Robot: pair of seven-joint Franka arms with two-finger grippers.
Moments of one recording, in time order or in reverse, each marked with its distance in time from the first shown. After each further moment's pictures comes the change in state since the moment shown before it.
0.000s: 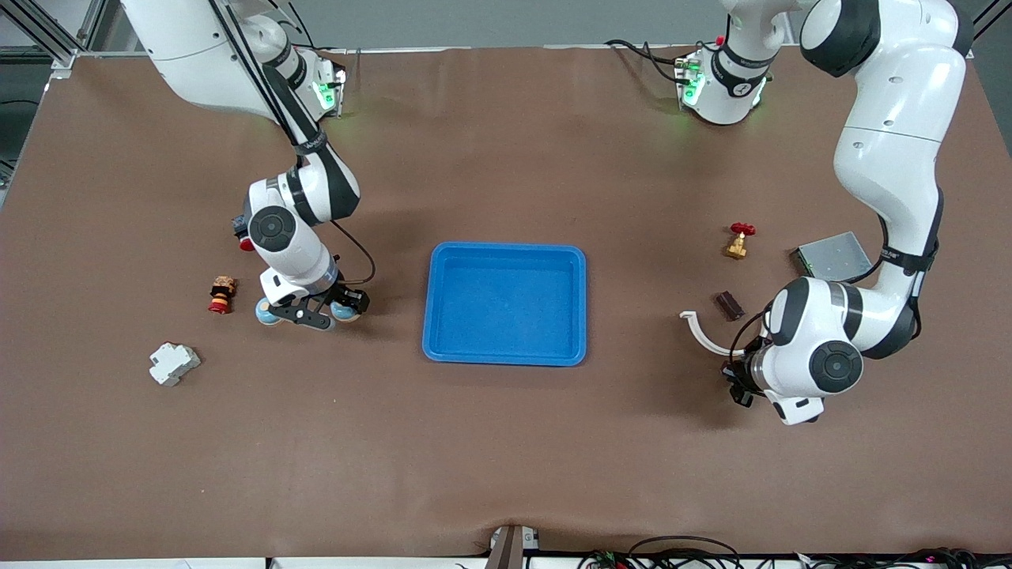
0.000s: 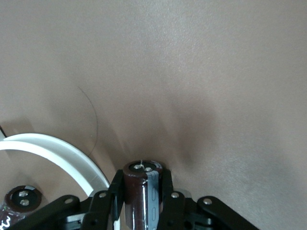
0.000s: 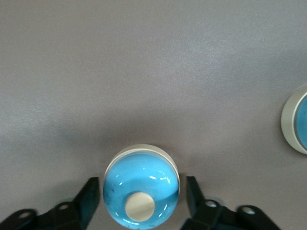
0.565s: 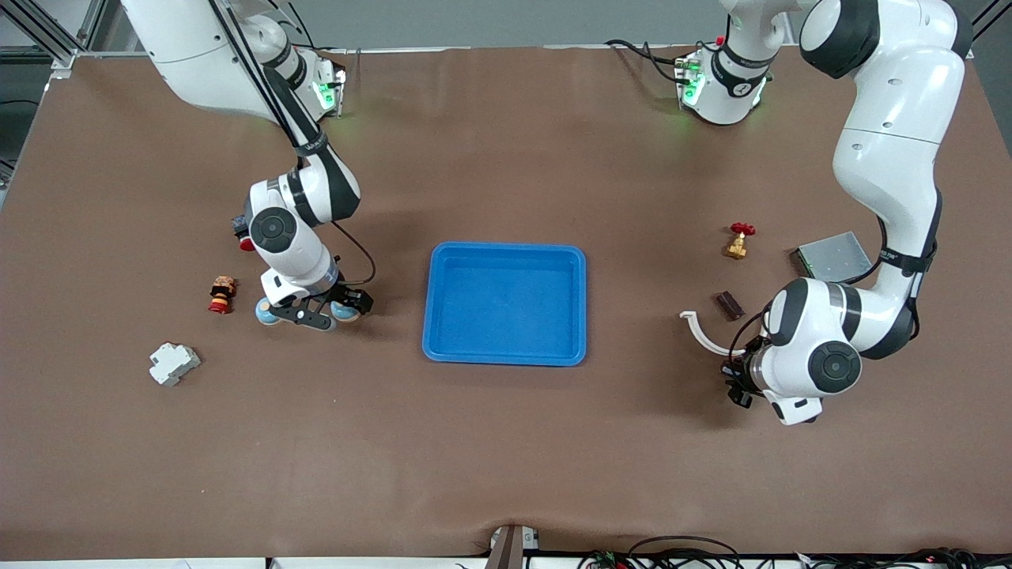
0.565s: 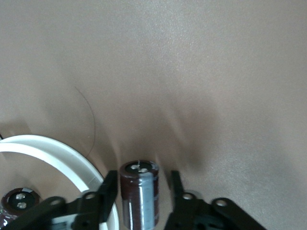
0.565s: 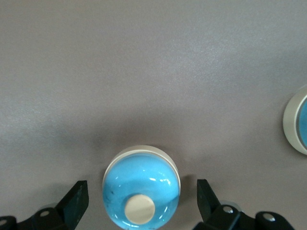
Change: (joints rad) left arm 0.000 0.001 0.000 0.001 0.000 0.004 0.010; right arm 0.000 0.003 0.000 0.005 0.000 0.003 0.000
